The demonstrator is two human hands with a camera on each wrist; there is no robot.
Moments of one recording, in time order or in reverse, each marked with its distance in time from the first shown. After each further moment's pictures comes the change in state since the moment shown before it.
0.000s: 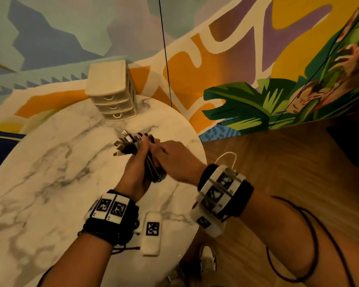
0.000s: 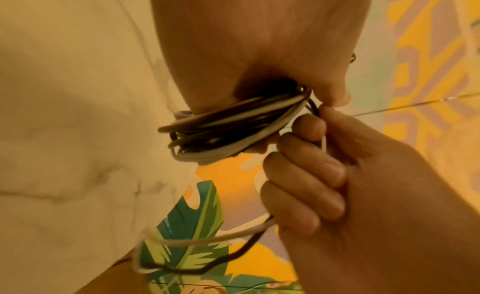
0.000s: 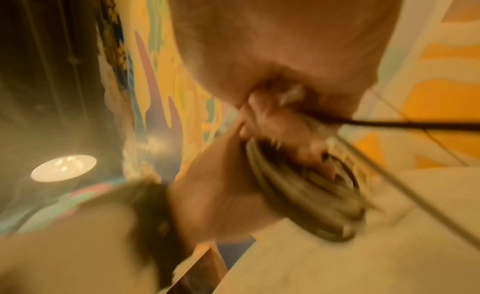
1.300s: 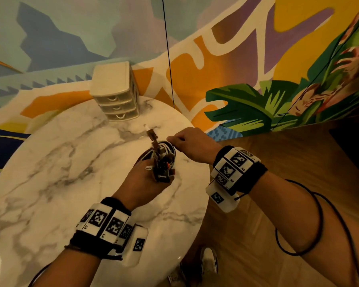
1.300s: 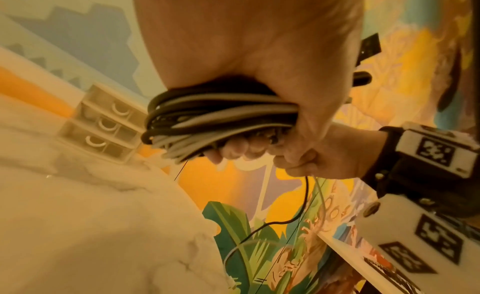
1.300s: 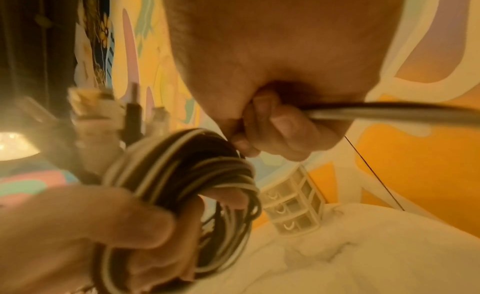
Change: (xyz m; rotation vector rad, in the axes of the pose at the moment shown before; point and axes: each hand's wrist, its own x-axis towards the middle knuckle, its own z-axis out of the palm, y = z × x) left_hand -0.028 0.007 -0.004 1.179 -0.187 0.473; right_hand 0.021 0.036 -0.030 -0.215 0.017 0.086
